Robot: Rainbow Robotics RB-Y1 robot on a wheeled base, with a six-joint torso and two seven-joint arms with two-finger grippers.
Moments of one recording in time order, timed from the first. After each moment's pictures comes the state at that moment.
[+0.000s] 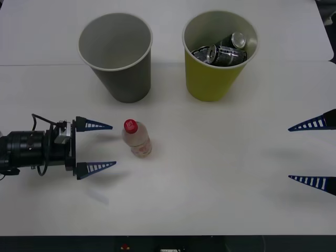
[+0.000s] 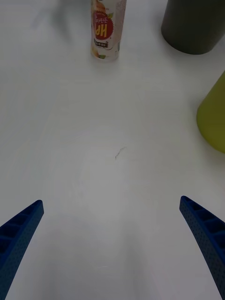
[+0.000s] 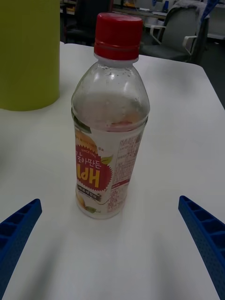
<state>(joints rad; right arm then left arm) 0.26 -1.13 -0.26 -2.01 1.31 -1.13 -0.09 -0.46 0.96 -0.73 -1.09 -0.50 -1.11 -0.58</state>
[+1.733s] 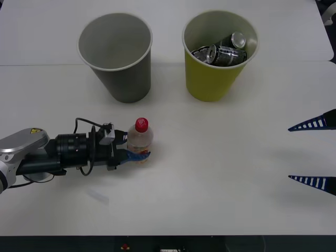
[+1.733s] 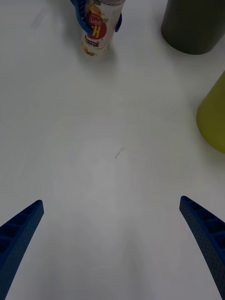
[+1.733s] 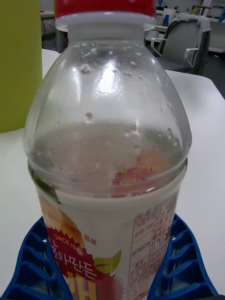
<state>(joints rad) 0.26 -1.13 -0.26 -2.01 1.31 -1.13 -0.09 -0.52 0.76 -0.80 -1.09 -0.53 -0.94 -0.58</state>
